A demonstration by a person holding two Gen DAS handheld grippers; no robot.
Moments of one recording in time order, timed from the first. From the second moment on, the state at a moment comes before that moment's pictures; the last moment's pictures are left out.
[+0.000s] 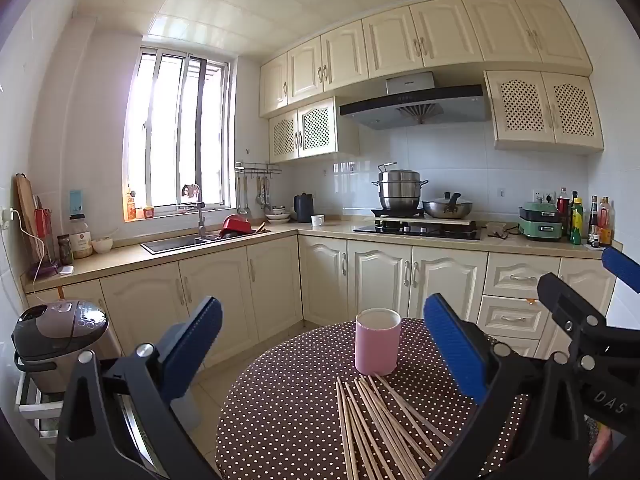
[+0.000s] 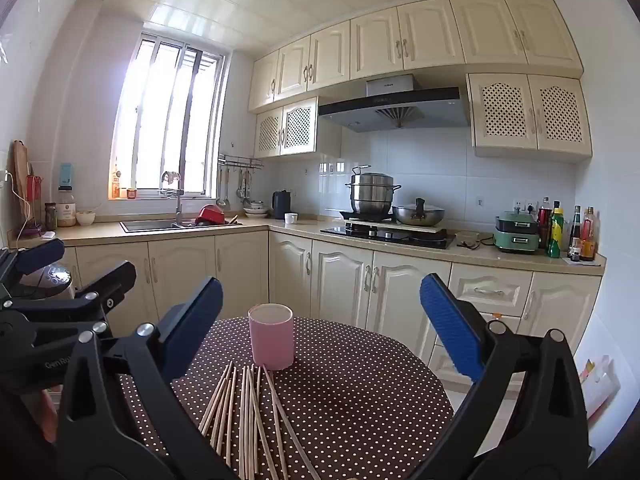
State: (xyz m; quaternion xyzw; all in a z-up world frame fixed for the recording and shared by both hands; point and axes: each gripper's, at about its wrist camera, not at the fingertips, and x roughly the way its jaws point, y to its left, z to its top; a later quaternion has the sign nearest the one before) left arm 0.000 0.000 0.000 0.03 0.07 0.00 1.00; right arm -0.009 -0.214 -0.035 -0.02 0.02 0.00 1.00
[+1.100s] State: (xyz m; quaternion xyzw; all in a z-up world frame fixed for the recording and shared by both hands) left arm 0.004 0.001 -0.004 0.02 0.08 0.00 1.00; right arm -0.005 -0.220 -0.034 -0.02 0.03 0.00 1.00
